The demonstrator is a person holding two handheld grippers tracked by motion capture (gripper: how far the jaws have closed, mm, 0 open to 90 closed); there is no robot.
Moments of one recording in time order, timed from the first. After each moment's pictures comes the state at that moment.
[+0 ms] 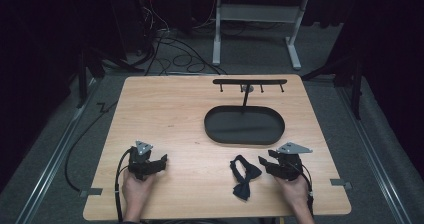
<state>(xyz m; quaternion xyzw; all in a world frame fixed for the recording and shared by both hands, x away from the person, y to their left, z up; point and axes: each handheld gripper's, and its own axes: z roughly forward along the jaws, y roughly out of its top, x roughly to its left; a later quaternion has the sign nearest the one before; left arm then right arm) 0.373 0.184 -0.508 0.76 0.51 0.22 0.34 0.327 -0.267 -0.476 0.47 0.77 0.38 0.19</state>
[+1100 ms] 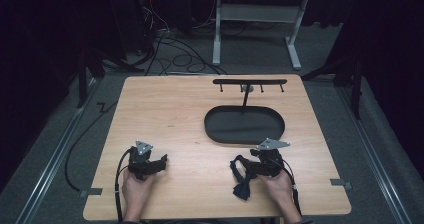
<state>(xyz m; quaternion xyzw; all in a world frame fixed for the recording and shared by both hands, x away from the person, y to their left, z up) 0.373 0.184 -0.508 0.76 0.51 0.22 0.34 0.347 -0.222 -0.482 0.44 0.80 0.38 0.14</state>
